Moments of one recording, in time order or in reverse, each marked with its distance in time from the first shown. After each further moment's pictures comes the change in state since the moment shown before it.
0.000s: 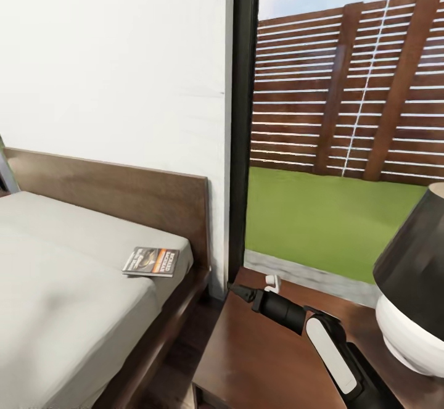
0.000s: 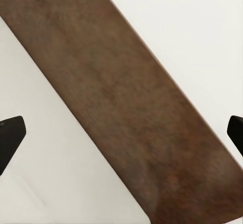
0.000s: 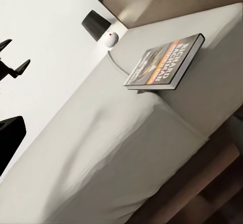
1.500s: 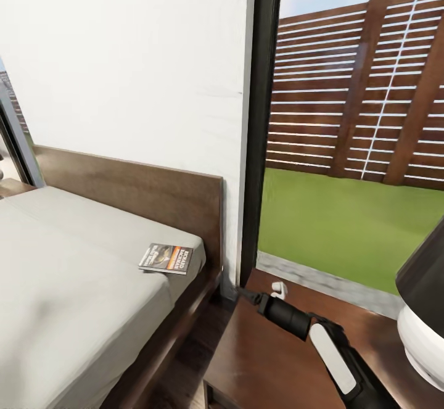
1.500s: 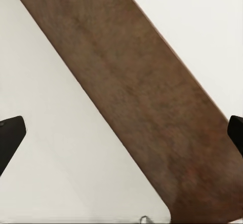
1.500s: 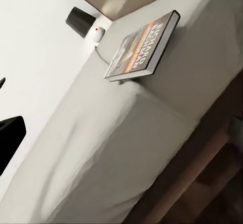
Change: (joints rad) left arm 0.000 -0.004 -0.060 -0.003 0.000 0.014 0.002; right arm -0.003 0.015 -0.069 0.131 -0.005 -0.004 -0.016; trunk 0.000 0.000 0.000
